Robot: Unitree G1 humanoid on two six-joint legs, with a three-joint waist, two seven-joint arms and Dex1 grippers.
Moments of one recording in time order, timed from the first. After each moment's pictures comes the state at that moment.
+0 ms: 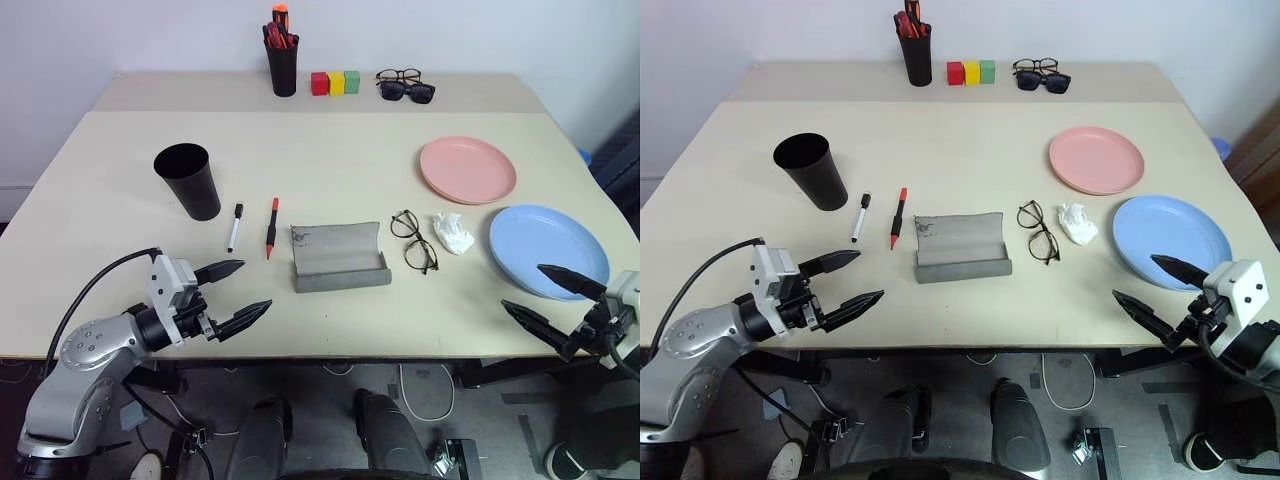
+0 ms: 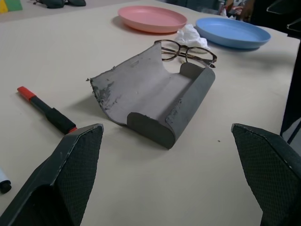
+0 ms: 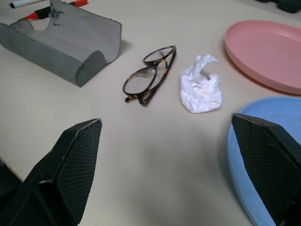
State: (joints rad) left arm 0.12 0.64 0.18 -0.43 -0.58 0.32 -0.88; right arm 0.35 -0.76 -0.59 -0.25 0.59 0.20 0.97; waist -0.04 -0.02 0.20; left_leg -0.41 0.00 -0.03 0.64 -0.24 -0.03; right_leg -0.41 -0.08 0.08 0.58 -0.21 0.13
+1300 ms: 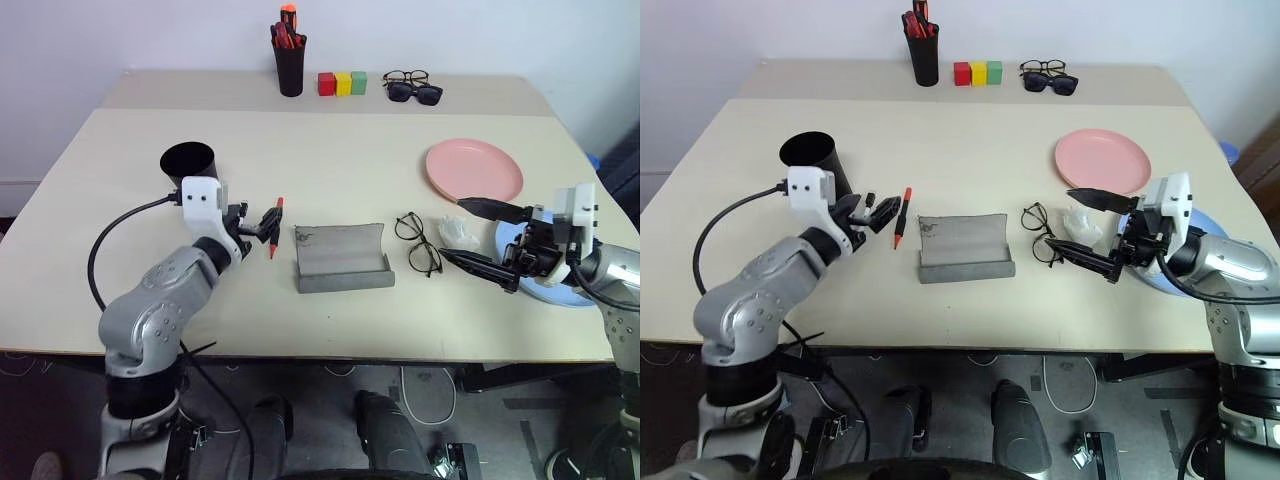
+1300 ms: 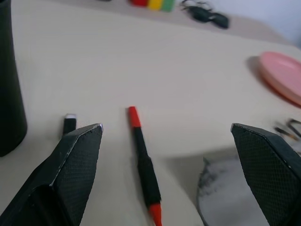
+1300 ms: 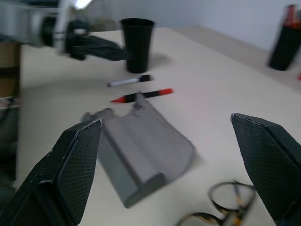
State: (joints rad) left arm -0.46 0.23 0.18 -0.42 -0.62 1.07 0.06; right arm -0.25 -0.79 -0.27 -0.12 0.65 0.30 1.19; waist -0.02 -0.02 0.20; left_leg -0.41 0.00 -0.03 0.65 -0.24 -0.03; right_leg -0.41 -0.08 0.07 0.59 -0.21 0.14
